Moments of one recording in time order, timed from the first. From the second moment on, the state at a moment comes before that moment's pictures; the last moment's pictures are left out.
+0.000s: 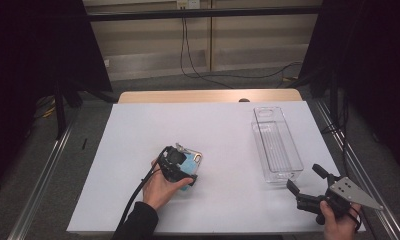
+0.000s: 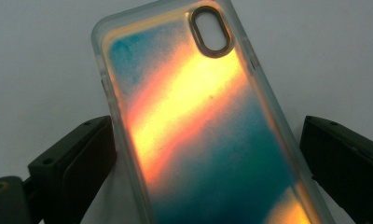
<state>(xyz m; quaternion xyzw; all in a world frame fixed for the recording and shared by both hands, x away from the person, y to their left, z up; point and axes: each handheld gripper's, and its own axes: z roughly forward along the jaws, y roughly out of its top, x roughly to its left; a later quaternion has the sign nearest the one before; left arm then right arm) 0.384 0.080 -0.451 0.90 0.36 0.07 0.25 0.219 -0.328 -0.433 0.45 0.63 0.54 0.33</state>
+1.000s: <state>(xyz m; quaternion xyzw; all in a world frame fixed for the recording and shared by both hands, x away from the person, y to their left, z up) 0.384 0.082 -0.447 0.90 0.36 0.07 0.24 0.219 -0.326 -0.433 0.45 0.63 0.54 0.33</state>
